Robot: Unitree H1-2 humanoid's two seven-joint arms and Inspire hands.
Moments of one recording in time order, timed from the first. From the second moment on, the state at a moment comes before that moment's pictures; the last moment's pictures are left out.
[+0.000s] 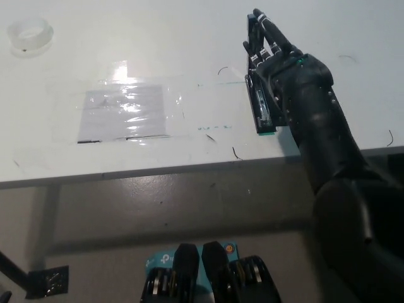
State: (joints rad) left_arm 0.18 0.26 0.42 0.17 -0.23 0.08 -0.04; right_arm -1.30 0.05 -0.49 1.22 0.78 0.07 -0.46
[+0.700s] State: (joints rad) left_arm 0.19 0.26 0.42 0.16 -0.23 0.08 -0.04; right_arm -1.25 0.07 -0.49 1.19 0.72 0.00 -0.41
